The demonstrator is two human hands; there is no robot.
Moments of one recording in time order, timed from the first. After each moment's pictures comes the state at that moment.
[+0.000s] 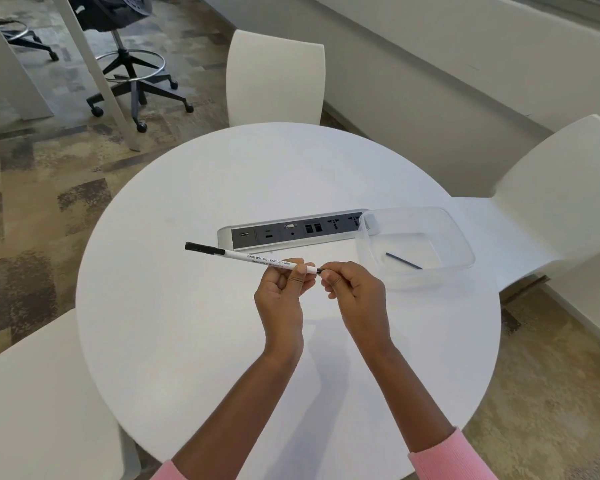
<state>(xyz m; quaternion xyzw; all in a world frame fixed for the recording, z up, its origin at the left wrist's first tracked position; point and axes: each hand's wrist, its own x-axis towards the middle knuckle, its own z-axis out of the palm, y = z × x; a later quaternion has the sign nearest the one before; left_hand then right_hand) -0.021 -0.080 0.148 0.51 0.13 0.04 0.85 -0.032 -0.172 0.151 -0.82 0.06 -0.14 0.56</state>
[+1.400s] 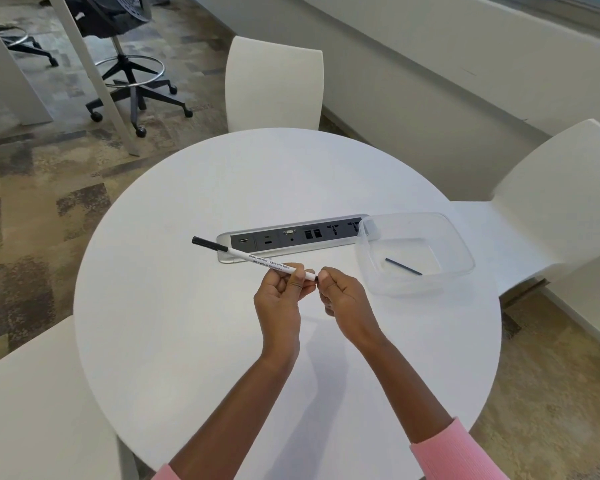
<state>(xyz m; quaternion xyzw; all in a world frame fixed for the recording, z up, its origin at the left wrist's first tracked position) -0.013 -0.078 0.144 0.54 0.10 0.03 0.84 -0.018 -0.172 0.149 -0.78 0.05 0.02 0.63</state>
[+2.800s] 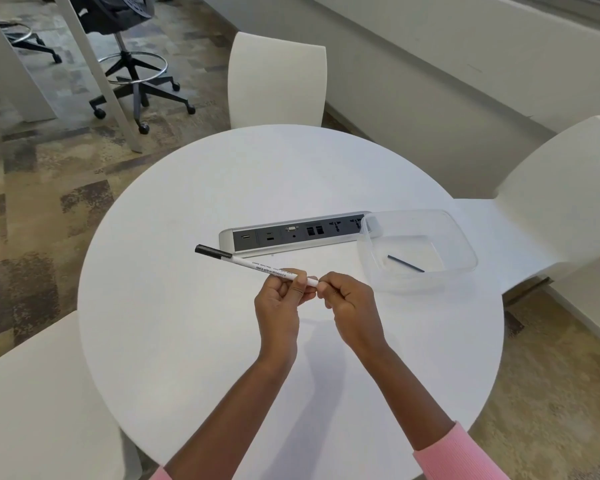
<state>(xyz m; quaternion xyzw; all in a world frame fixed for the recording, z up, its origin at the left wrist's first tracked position) -0.021 -0.071 0.139 0.55 0.09 0.00 0.83 -0.029 -0.170 0.146 -0.83 0.03 -0.07 0.55</state>
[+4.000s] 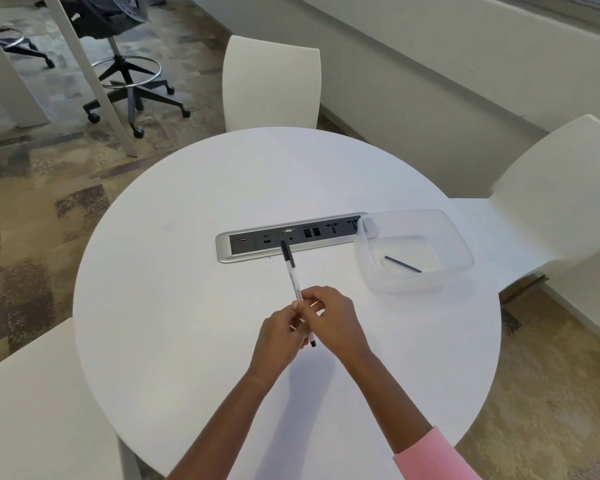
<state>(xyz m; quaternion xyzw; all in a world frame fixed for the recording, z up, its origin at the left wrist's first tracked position) -0.024 -0.054 0.096 0.82 -0.01 -0.17 0.54 -0.025 -0.161 0.111 -0.88 0.07 -0.01 0.47</state>
